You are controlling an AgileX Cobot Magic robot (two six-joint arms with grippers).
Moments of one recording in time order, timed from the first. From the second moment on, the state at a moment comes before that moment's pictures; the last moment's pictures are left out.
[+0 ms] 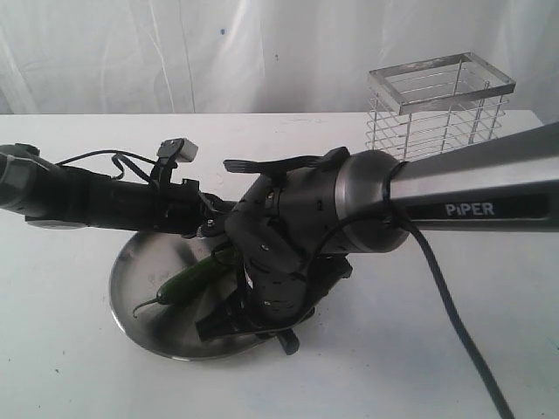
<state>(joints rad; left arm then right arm) -0.16 2.13 -1.16 -1.79 0.87 1.85 0.90 1.94 -1.23 -0.23 0.77 0.56</state>
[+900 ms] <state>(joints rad) -0.16 2.20 -1.16 -1.78 0.79 1.83 0.90 1.94 -1.22 -0.22 0.85 0.50</state>
